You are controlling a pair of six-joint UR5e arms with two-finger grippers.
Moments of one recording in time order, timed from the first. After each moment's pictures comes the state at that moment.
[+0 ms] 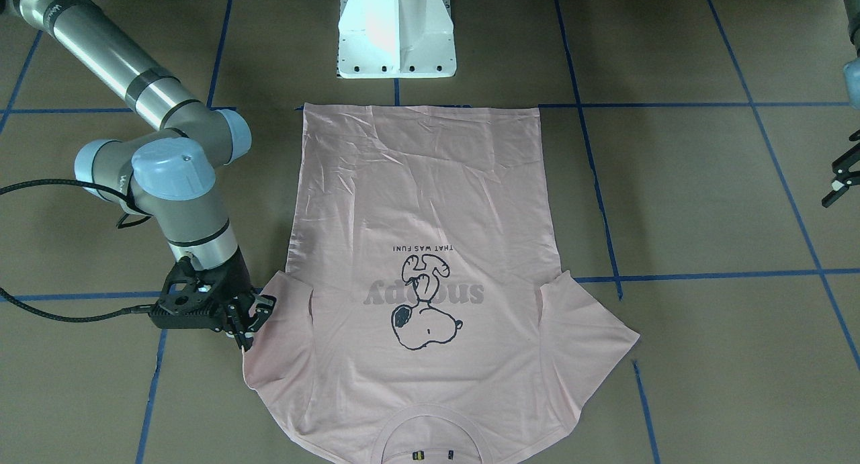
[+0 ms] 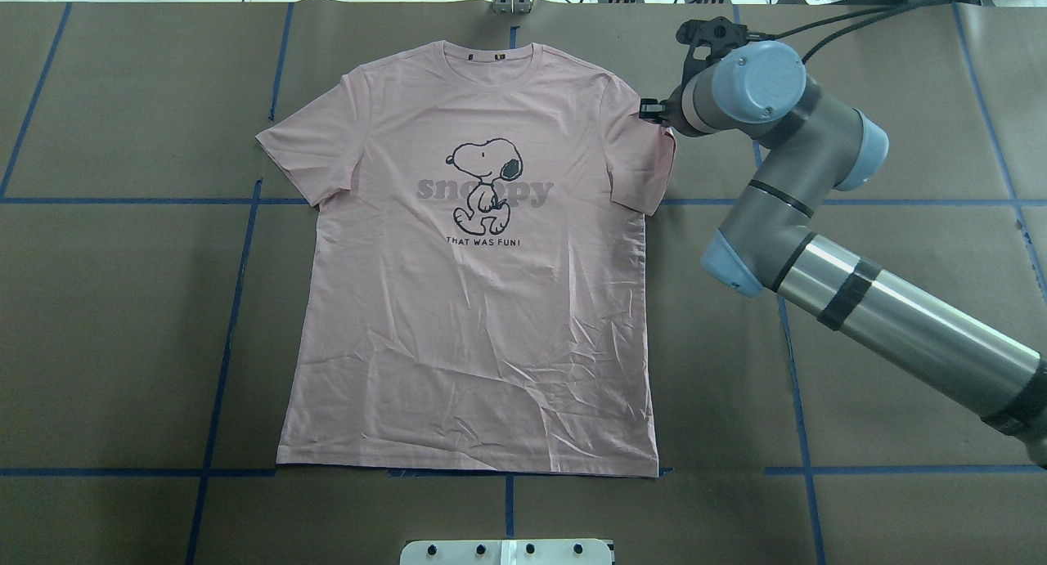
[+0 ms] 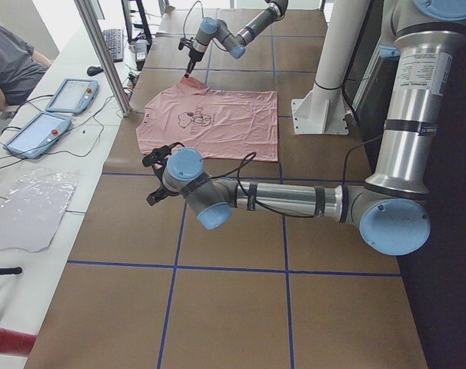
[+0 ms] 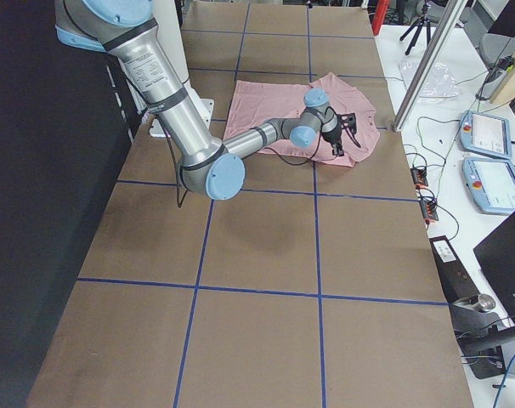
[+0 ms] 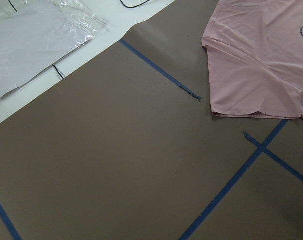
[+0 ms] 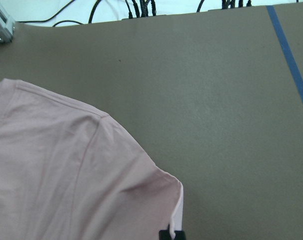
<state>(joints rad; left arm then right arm) -1.42 -1.68 -1.48 -2.47 -2.44 -0.01 0.78 -0.90 1.30 -1.06 1.65 1.15</state>
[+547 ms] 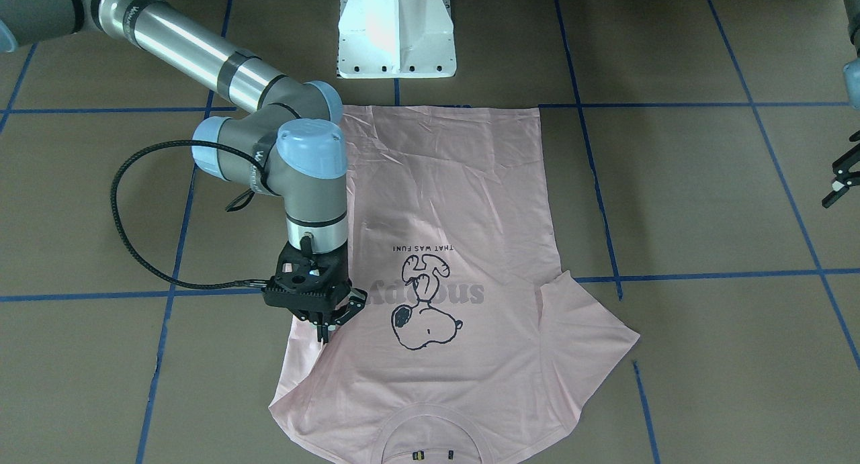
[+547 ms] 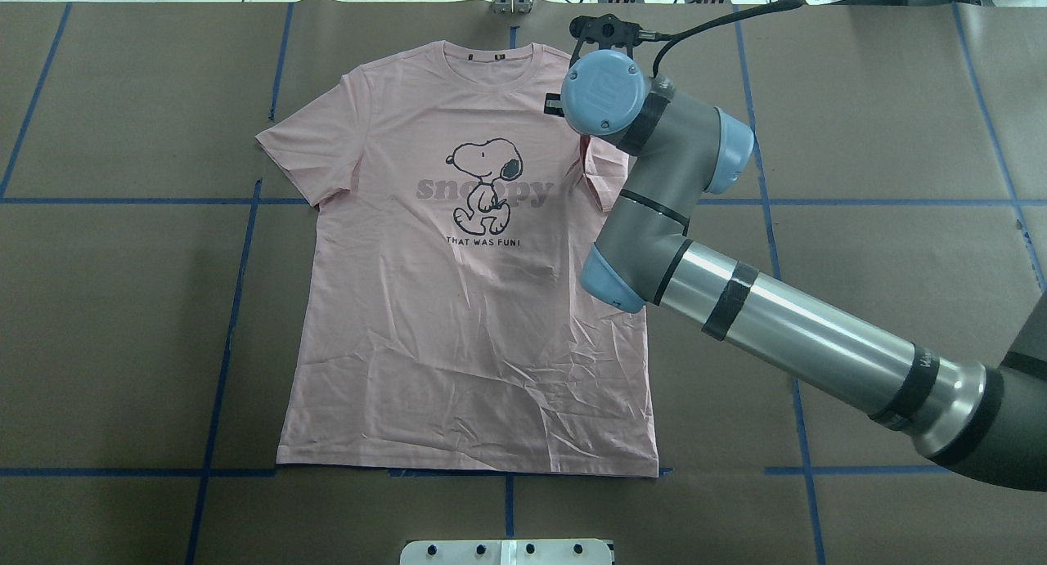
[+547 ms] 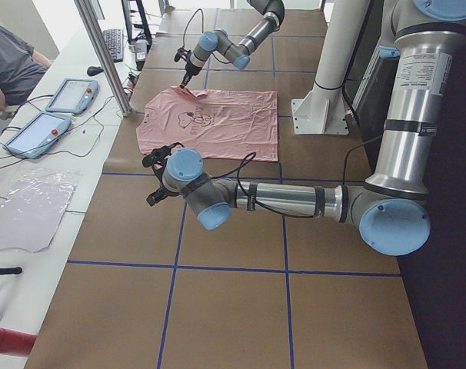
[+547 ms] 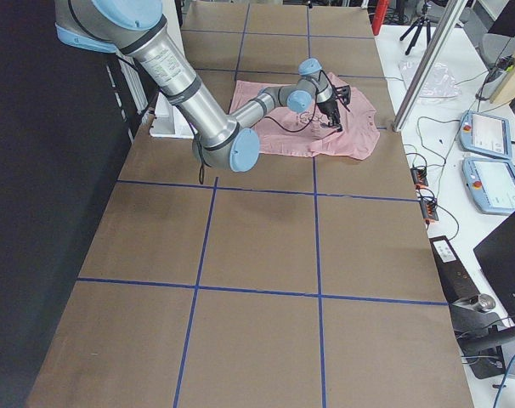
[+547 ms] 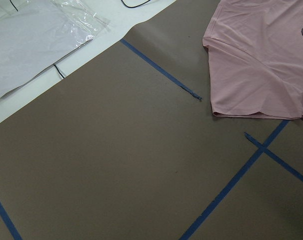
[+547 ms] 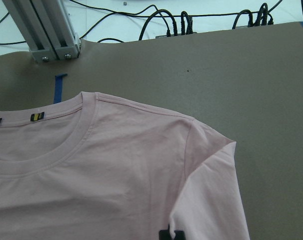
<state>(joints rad) -1.42 -1.68 -1.48 -2.47 -2.44 -0.01 0.66 -0.70 1.19 -1.23 1.46 1.27</state>
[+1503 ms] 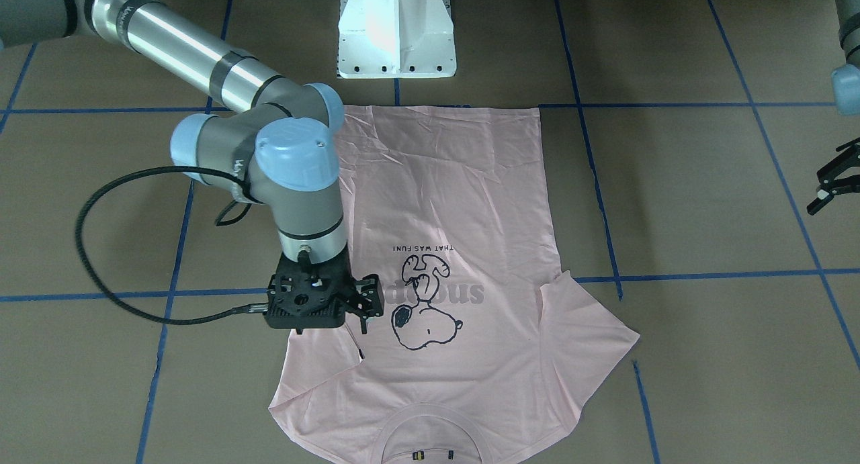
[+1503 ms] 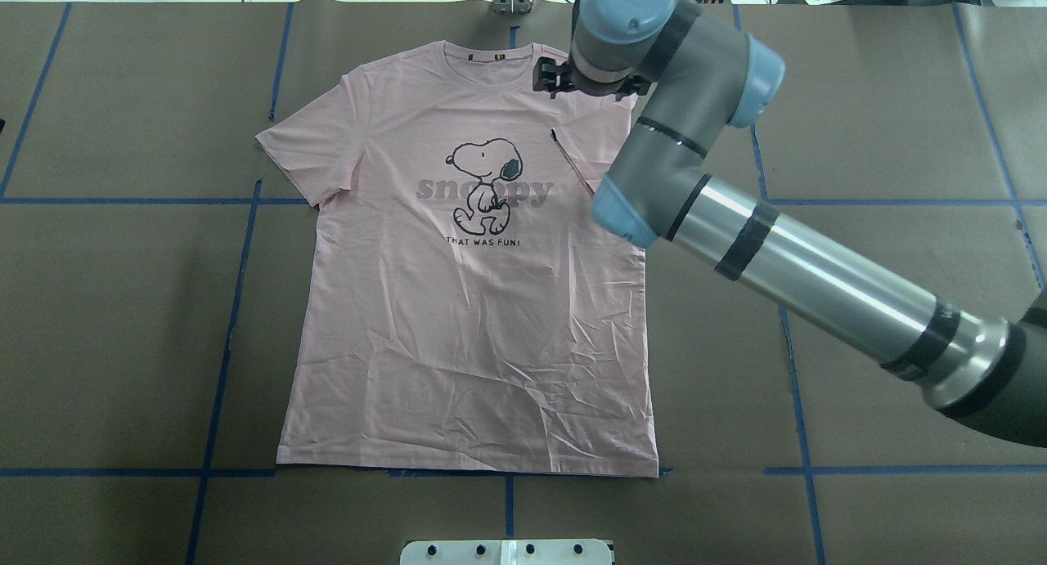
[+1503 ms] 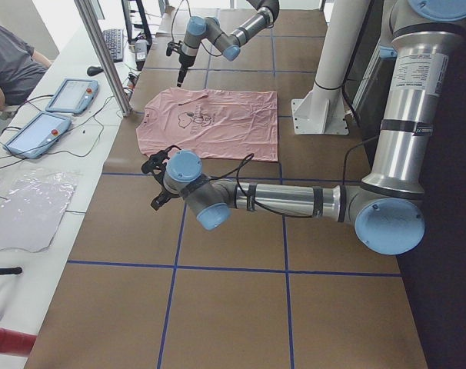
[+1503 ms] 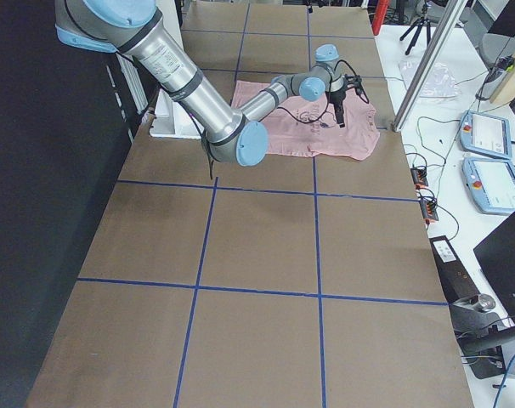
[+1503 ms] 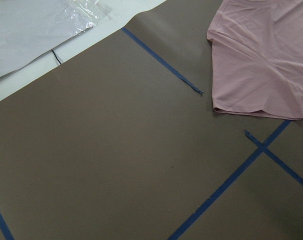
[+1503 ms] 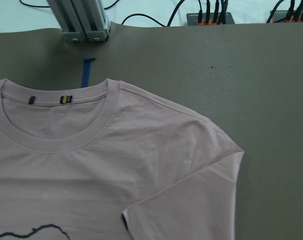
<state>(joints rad) -1.37 -1.70 -1.46 -2.46 -2.41 -0.22 0.81 -0.69 1.25 -1.29 1.80 1.03</state>
